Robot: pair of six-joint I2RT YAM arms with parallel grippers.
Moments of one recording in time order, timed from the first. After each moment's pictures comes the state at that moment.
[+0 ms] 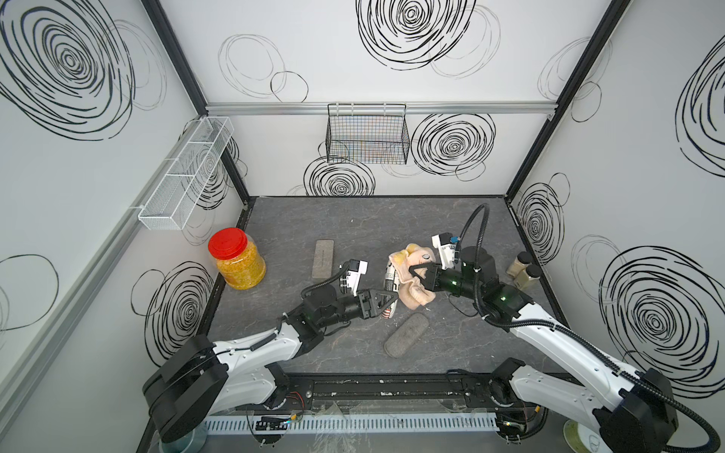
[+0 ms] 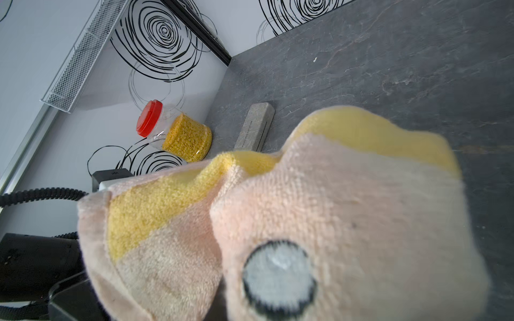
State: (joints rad) left arm -0.77 1.16 0.37 0.75 0.47 -1.06; right arm 0.61 1.00 0.73 -0.15 -0.33 0.62
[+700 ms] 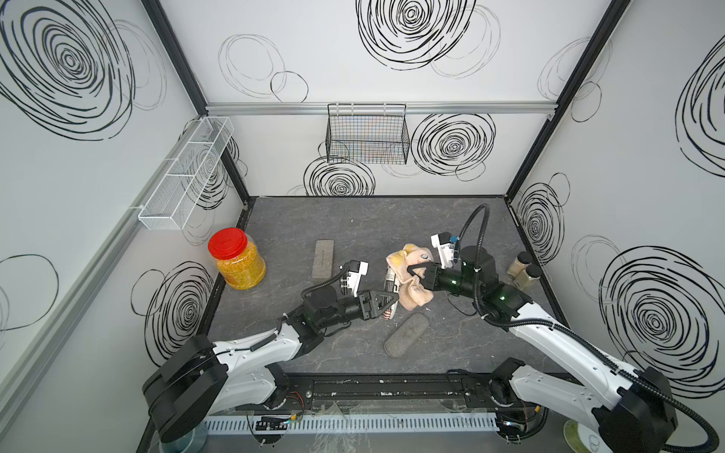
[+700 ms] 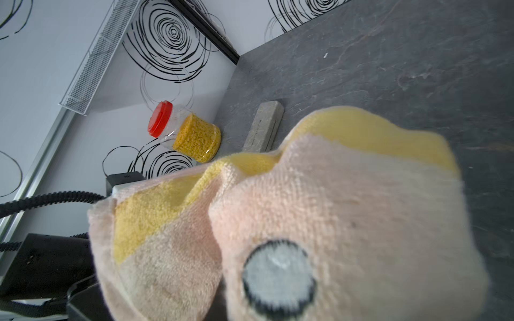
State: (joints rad) left arm -0.79 1.16 0.36 0.75 0.47 -1.06; right arm 0.60 1.01 0.72 -0.13 -0.35 0.66
